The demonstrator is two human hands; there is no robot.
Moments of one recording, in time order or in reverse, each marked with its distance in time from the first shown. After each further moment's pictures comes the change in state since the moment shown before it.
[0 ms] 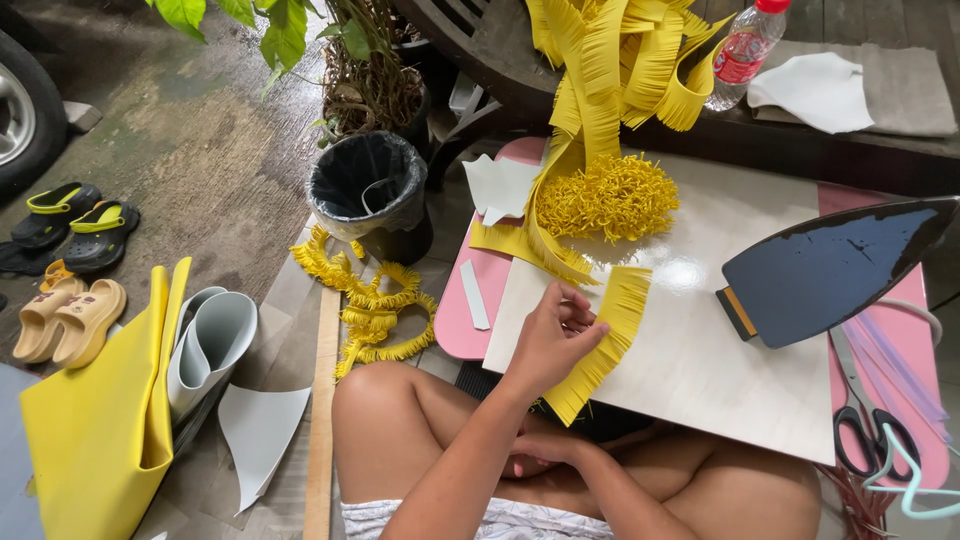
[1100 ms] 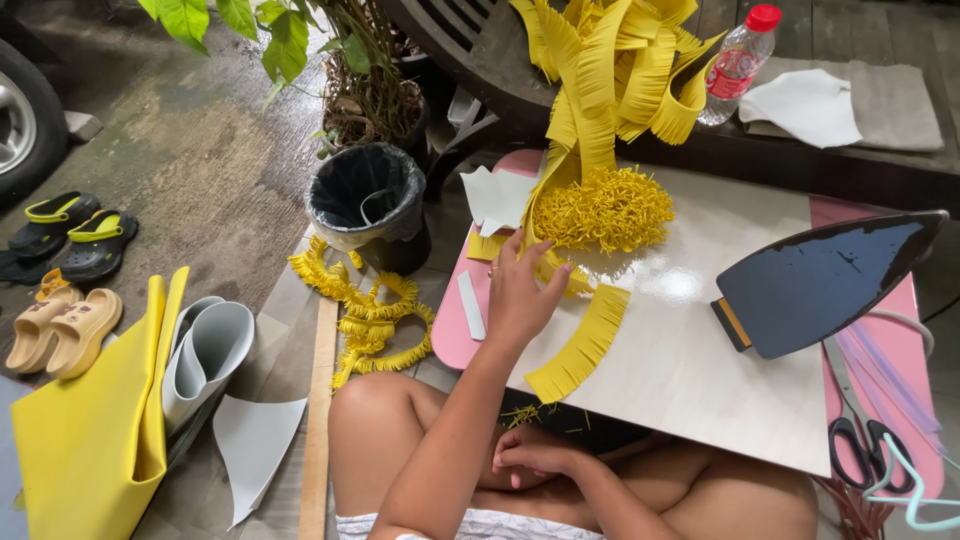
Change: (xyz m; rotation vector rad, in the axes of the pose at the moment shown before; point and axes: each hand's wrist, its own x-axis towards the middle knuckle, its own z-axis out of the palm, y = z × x) left_hand 0.055 0.002 -0.022 0.636 0.304 0.138; right_hand 0.029 0.030 -0.005 -0.017 -0.090 -0.066
